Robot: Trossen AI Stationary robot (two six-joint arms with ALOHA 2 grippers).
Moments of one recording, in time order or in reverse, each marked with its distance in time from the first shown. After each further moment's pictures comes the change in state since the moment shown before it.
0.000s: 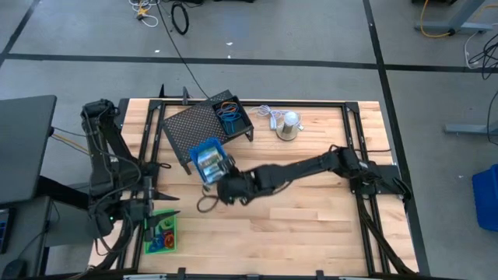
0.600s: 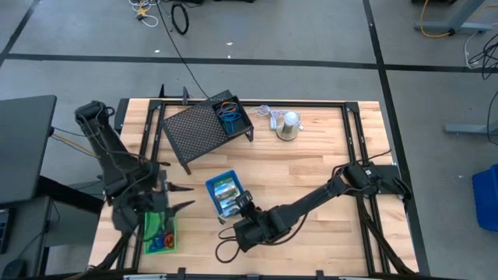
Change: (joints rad) left arm 0.216 0.007 -0.052 0.011 0.130 -0.002; right arm 0.243 0.000 -0.217 0.051 0.146 0.320
